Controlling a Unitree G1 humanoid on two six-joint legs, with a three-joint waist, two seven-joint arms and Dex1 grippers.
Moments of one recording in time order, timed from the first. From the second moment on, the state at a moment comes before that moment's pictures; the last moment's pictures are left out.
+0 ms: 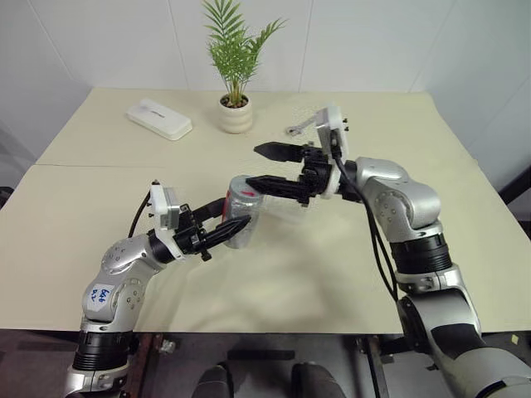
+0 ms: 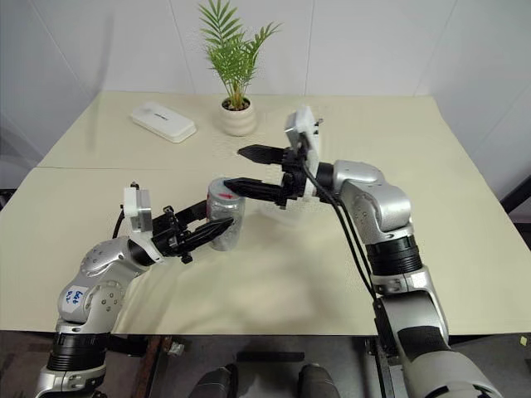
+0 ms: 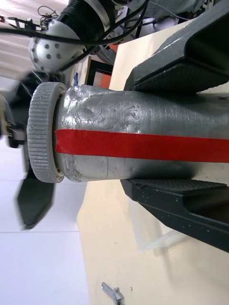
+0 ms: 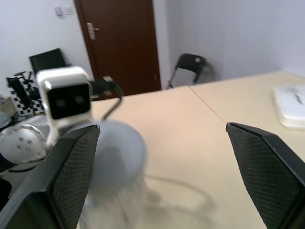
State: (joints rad) left arm -0.34 0.43 0.14 -0.19 -0.64 0.30 -0.89; right arm -0.96 -0.35 0.05 0.17 0.56 0.56 1.08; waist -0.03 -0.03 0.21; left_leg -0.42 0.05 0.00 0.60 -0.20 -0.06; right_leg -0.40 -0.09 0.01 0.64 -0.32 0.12
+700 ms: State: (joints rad) left arm -0.36 0.41 0.15 -0.19 -0.64 0.29 -0.86; right arm -0.93 -0.35 -0.01 0.11 0.65 0.64 1.08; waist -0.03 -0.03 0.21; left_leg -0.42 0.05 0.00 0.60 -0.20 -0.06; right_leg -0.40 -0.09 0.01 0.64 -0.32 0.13
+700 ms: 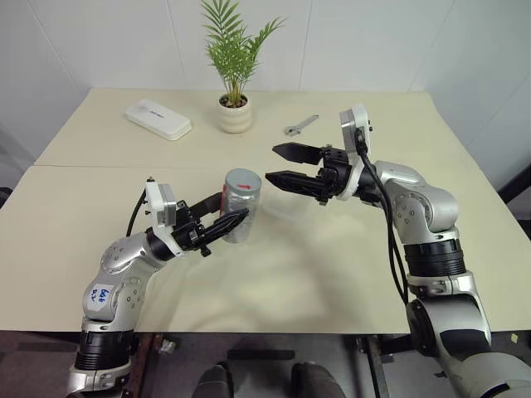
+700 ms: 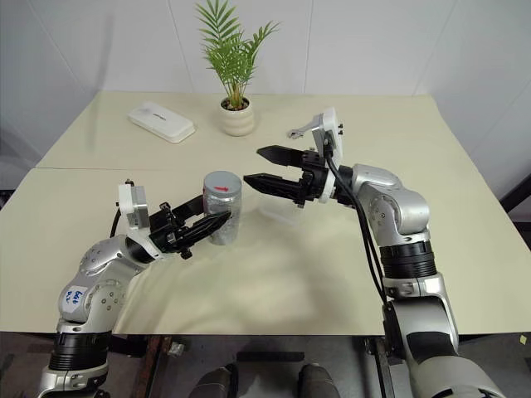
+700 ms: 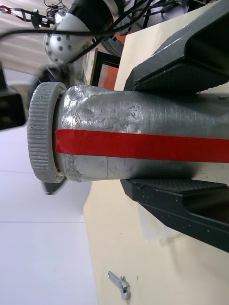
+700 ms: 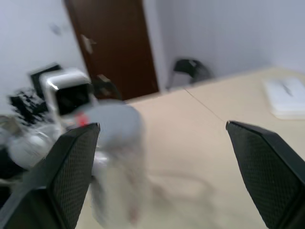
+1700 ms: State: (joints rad) left arm -0.38 0.30 0.13 -0.19 -0.68 0.30 -0.84; right arm -1.01 -0.29 0.07 0.24 0.59 0.53 1.17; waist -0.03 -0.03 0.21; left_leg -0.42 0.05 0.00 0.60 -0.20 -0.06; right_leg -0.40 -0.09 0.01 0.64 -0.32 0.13
